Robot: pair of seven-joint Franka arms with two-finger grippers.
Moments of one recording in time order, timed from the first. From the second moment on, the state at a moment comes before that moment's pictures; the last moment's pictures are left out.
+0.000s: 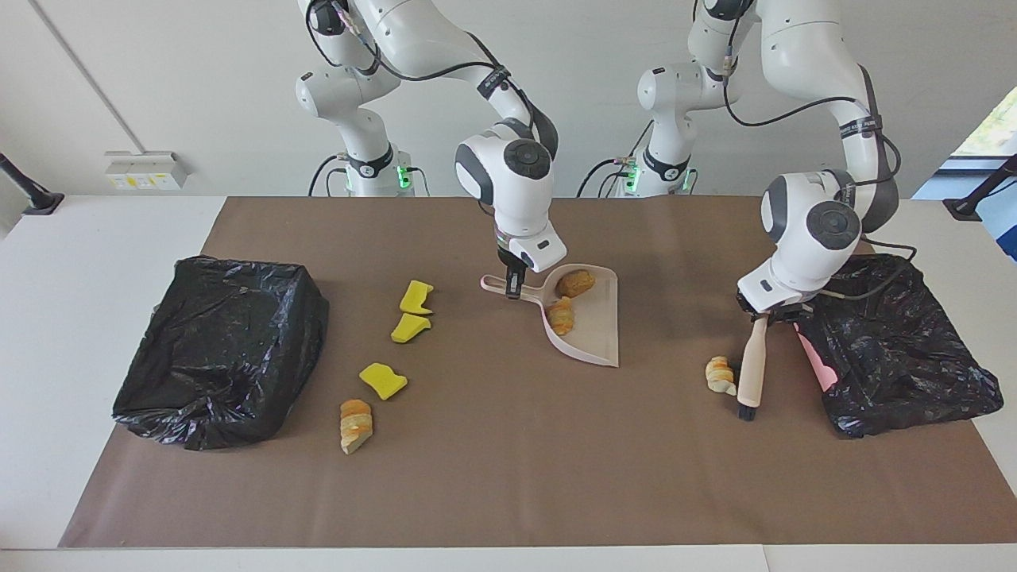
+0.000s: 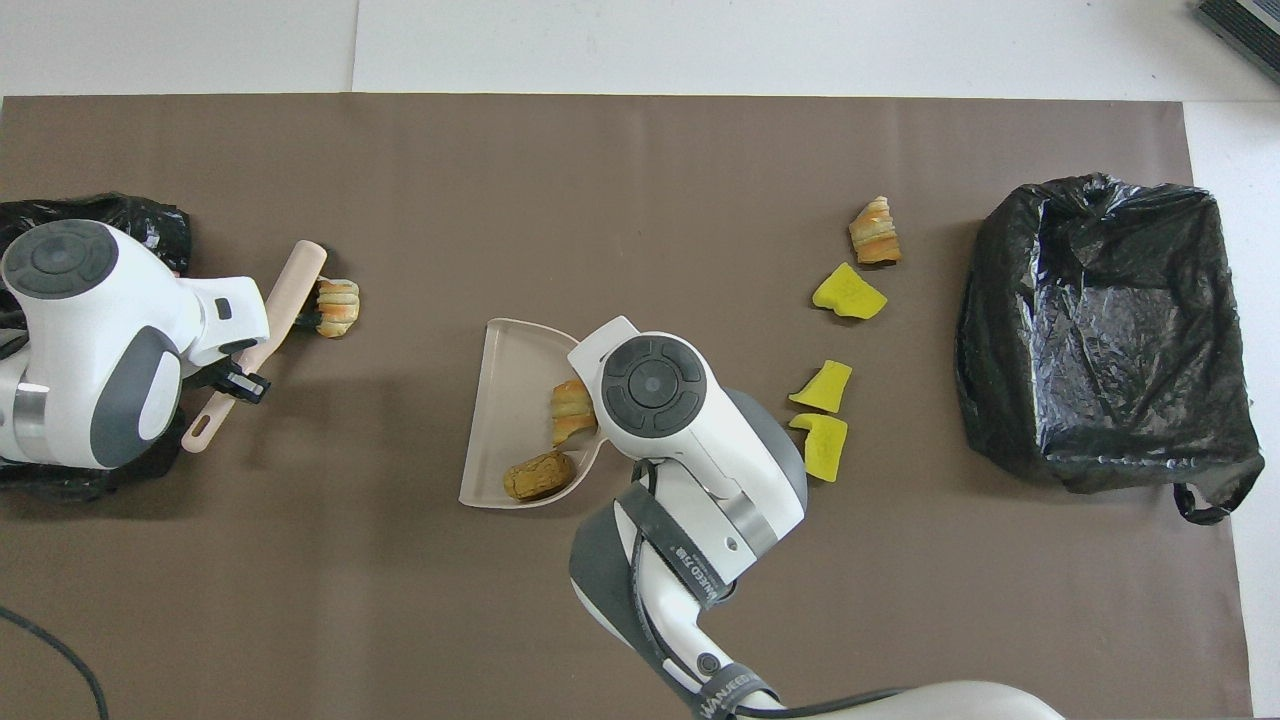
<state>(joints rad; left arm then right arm) 0.03 0.19 -0.11 -2.05 0.22 2.08 0.34 0.63 0.33 0.02 -1.80 -0.02 2.09 -0.76</state>
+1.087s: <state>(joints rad) -0.27 0.05 -0.09 -2.11 -0.12 1.89 -0.03 0.63 0.33 0.02 -1.80 -0.02 2.09 -0.76</state>
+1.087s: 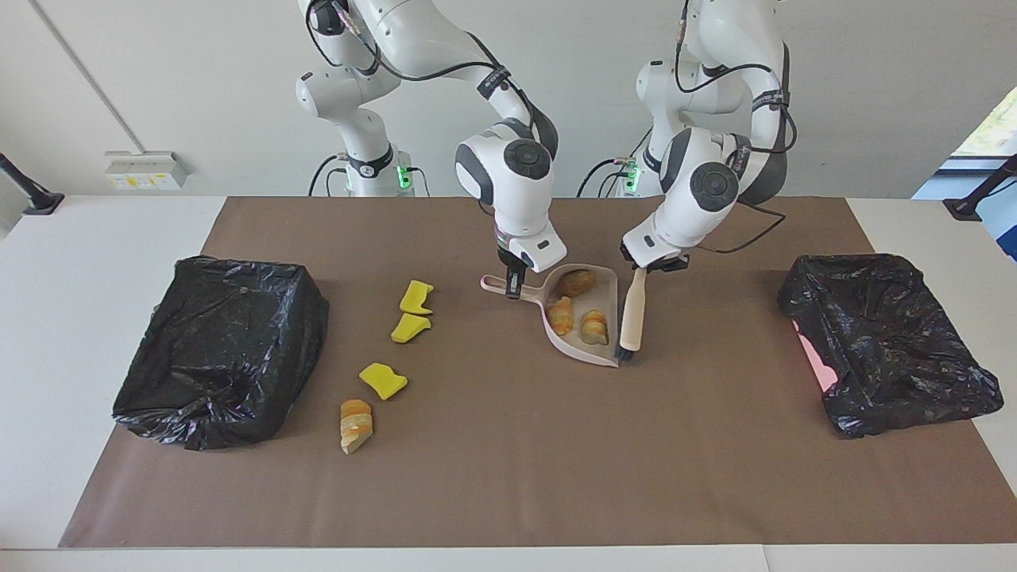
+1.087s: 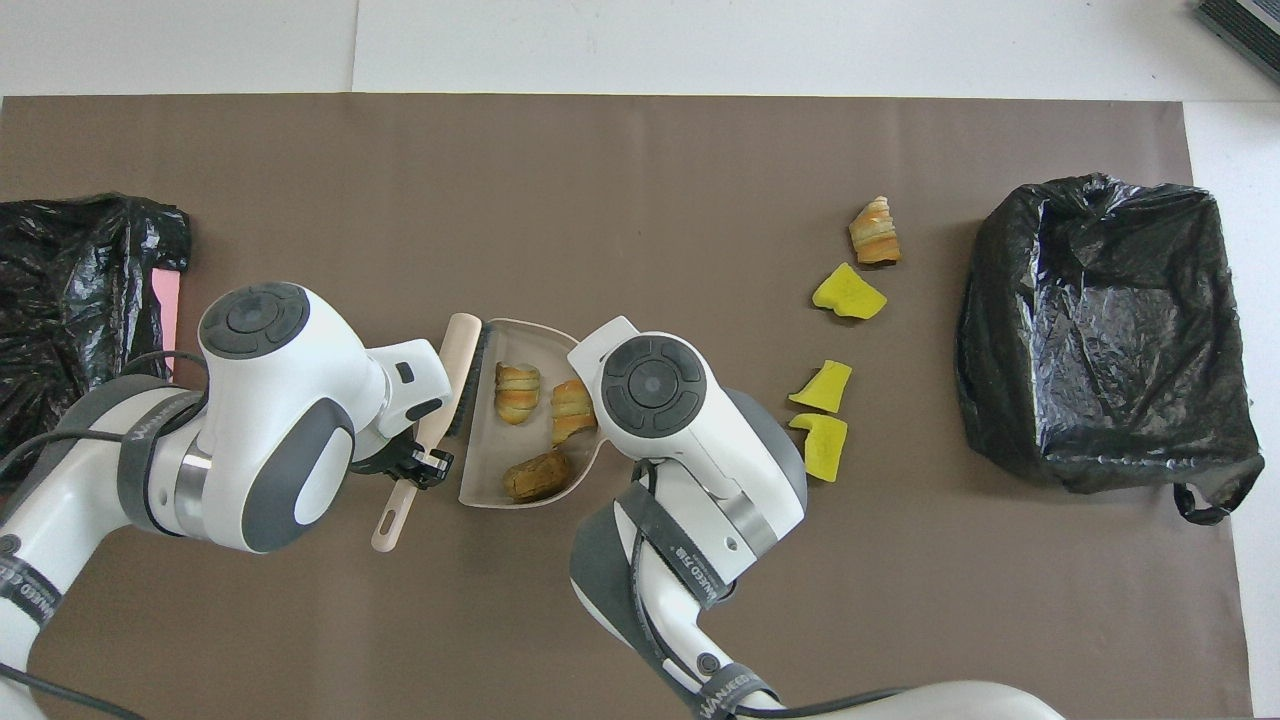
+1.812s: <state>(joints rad) -0.28 0.01 -0.09 -2.17 -0.12 1.94 -0.34 0.57 0.31 0.01 -1.79 -0.02 2.05 -0.79</state>
